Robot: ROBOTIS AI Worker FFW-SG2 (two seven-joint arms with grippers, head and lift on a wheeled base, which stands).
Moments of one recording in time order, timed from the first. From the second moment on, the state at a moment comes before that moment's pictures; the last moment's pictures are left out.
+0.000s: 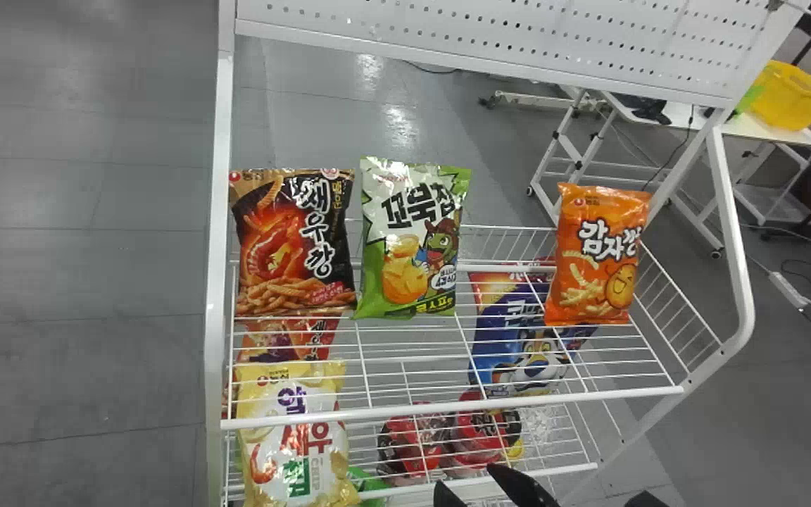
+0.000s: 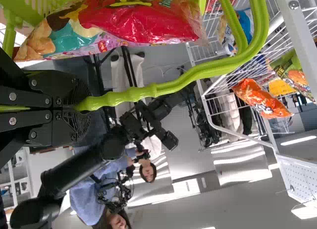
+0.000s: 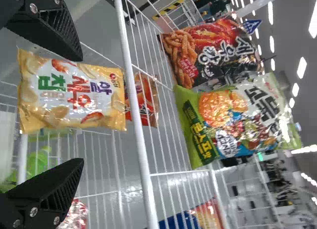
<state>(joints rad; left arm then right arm) 0.55 0.30 0.18 -2.05 0.35 1.27 -1.47 0.71 0.00 -0.29 -1.87 -0.29 0.02 0.63</state>
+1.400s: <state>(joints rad) 0.58 0.28 0.19 -2.05 0.35 1.27 -1.47 0.77 0.00 -0.21 -1.73 -0.27 -0.39 0.59</state>
